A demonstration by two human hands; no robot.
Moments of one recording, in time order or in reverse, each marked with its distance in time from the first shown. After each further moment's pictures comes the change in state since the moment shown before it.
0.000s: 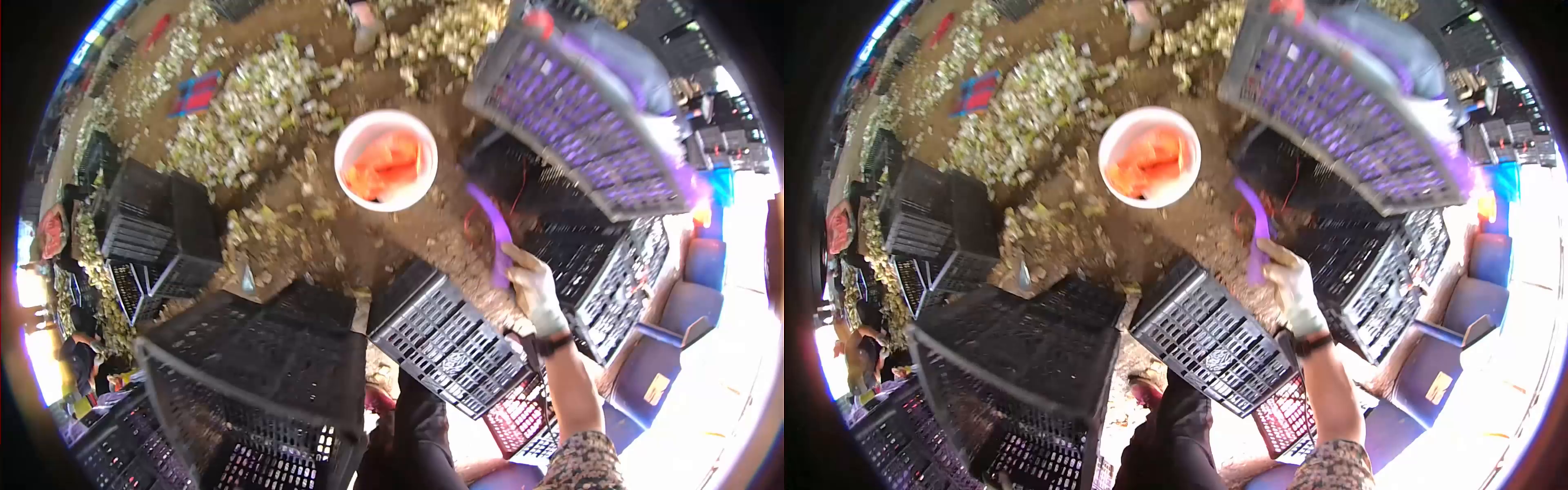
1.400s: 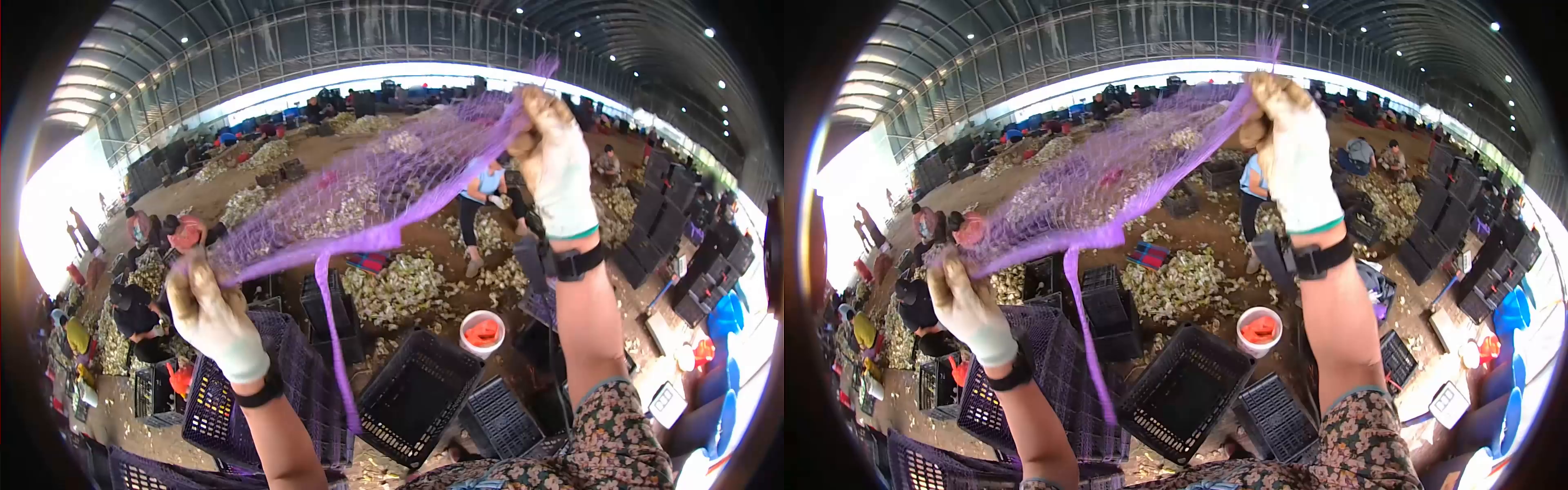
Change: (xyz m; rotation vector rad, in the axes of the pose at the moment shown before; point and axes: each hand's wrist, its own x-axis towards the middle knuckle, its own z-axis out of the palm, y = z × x) left_hand -0.071 0.056 -0.548 -1.714 0.706 1.176; right_hand -0.635 -0.491 0.453 0.343 -0.947 -1.156
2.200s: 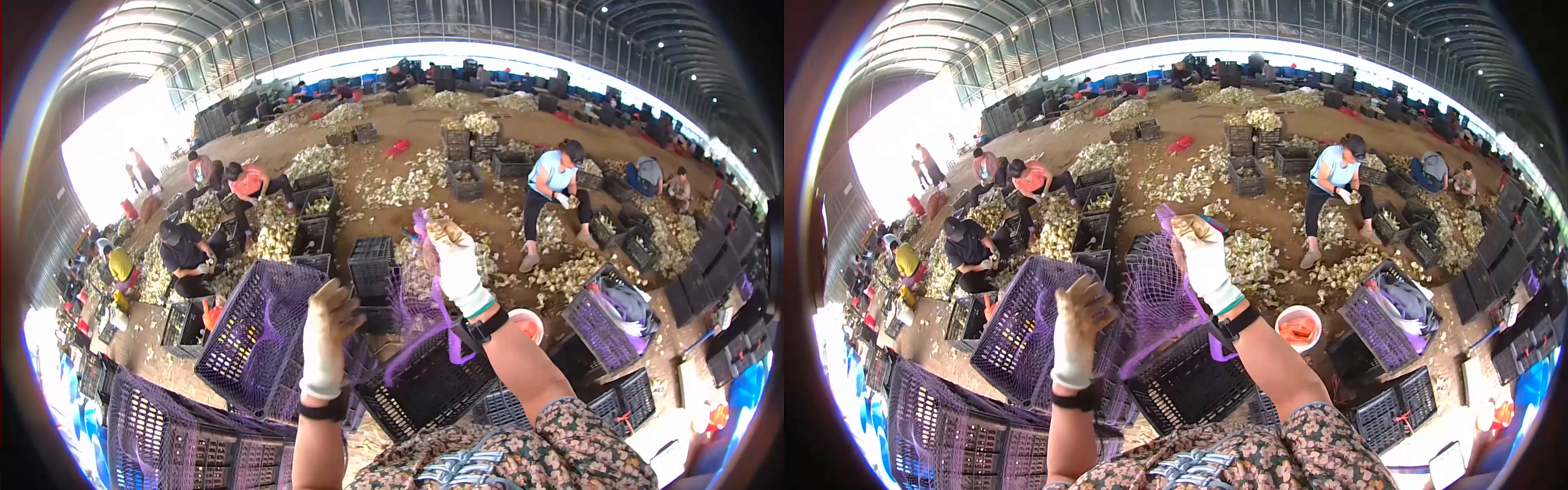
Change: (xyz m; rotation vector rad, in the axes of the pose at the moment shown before) left_hand -0.133 -0.036 -0.028 -0.165 -0.339 -0.874; right_hand -0.141 0.214 0.015 0.207 0.089 0.638
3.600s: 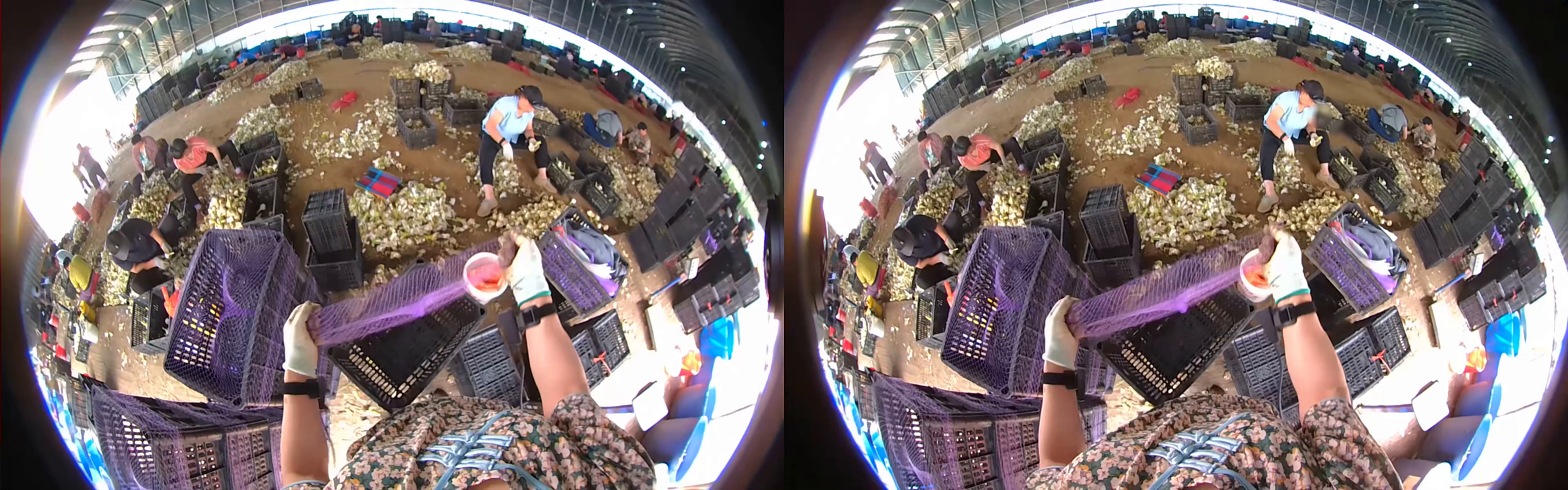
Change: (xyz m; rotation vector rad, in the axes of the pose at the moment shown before) left_hand -0.005 -0.140 -0.120 0.010 0.071 -0.243; right_hand -0.085 -0.011 -0.213 -0.006 0.733 0.168
